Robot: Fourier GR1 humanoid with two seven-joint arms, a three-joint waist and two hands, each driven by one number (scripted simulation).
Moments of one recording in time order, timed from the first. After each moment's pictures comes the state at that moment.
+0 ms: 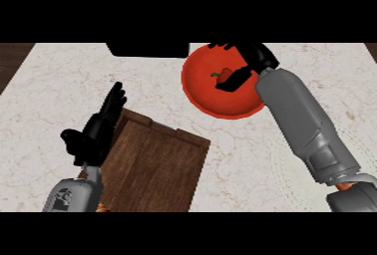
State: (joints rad) left arm -0.18 0.05 -0.06 -1.54 -0.05 0.06 0.09; right arm -1.08 -0.16 0.02 -0.50 0.56 0.02 -0.22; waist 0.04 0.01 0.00
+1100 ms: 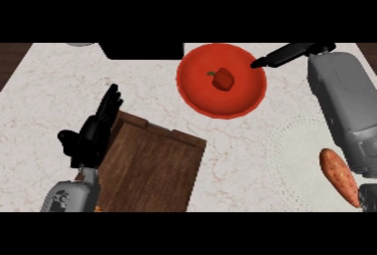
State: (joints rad) left arm -0.16 0.05 -0.04 -1.53 -0.05 0.06 0.09; right arm -1.10 -0.31 -0.29 -0.48 0.22 0.29 -0.33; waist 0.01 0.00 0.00
